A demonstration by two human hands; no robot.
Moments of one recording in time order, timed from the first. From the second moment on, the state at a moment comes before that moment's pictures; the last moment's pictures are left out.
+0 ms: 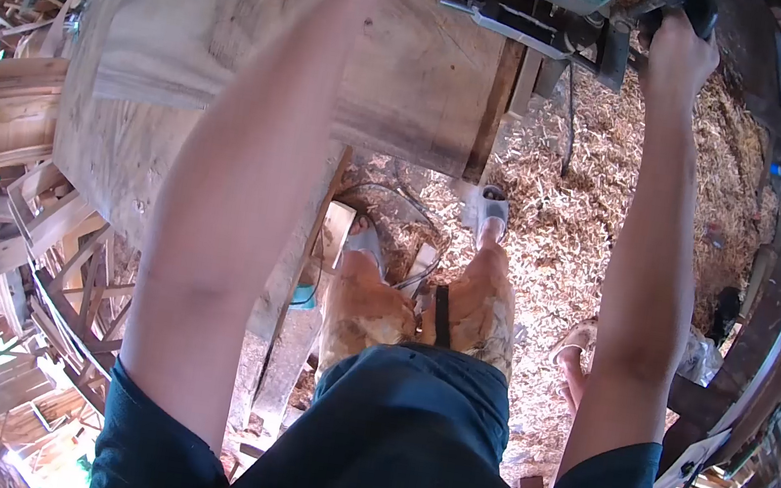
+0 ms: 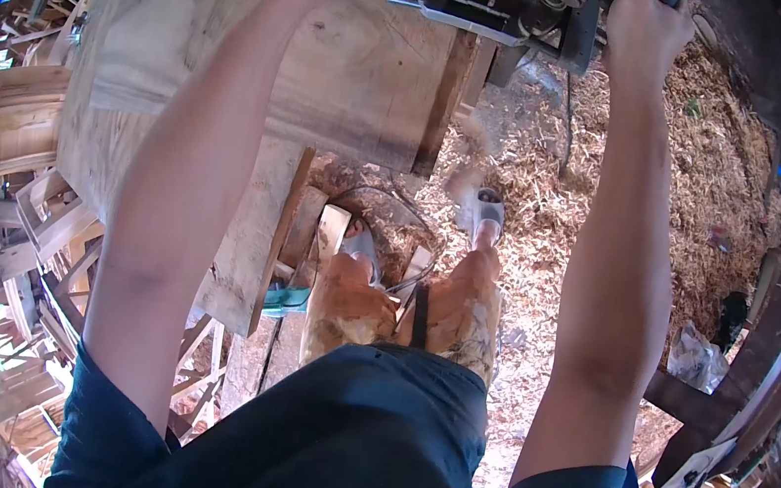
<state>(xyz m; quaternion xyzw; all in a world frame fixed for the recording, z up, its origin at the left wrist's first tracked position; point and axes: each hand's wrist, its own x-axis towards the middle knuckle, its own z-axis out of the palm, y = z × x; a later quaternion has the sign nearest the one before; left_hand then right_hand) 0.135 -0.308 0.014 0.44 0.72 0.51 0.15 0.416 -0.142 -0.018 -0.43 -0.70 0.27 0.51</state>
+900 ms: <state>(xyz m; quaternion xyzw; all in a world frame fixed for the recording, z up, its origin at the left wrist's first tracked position) 0.207 -0.411 0.040 0.29 0.74 0.57 0.23 0.461 -0.315 0.011 -0.48 -0.66 0.30 0.50</state>
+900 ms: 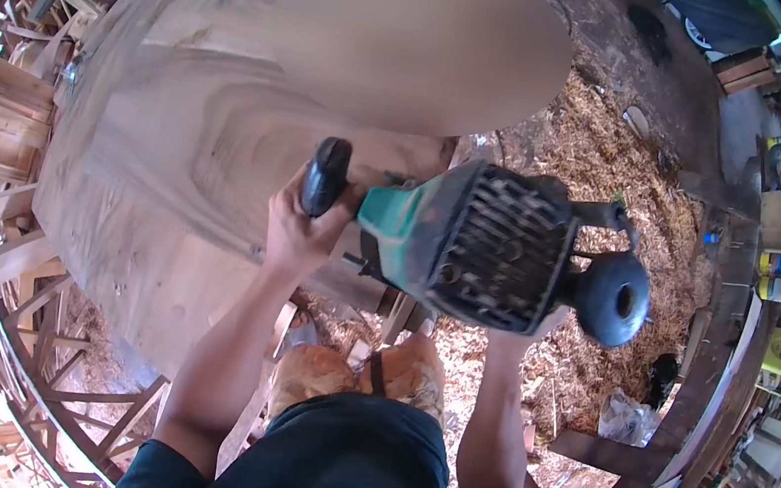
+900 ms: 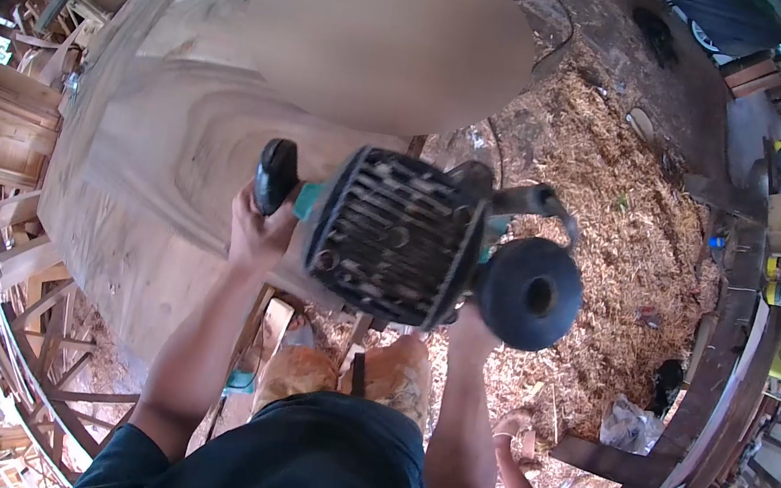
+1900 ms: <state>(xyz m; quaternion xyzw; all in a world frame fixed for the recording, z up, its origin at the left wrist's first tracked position) 0.095 -0.184 0.029 0.28 0.73 0.58 0.22 0.326 -0.062 0.039 -0.51 -0.58 0.35 0.53</state>
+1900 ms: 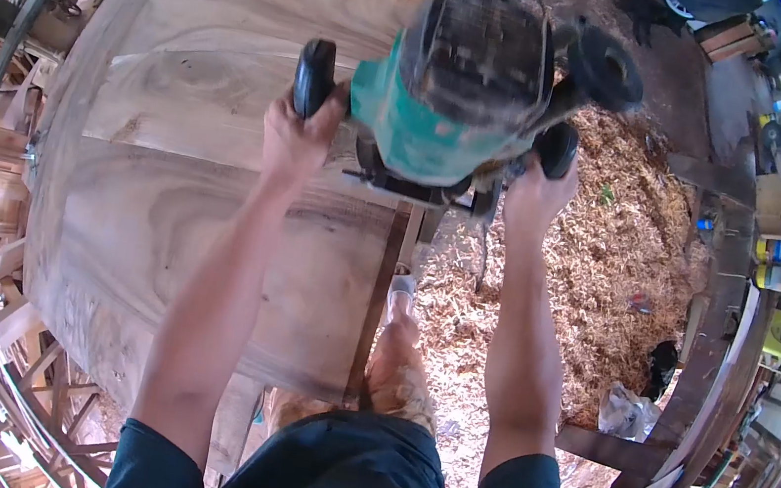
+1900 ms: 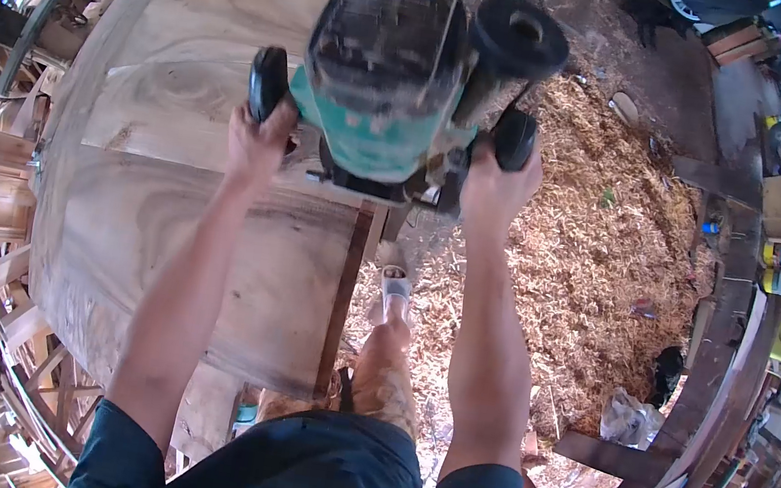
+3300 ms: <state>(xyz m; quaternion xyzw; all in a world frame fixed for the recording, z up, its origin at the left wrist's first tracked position) 0.071 -0.145 0.018 0.39 0.74 0.51 0.21 0.333 -0.016 0.011 -0.44 -0.53 0.43 0.58</state>
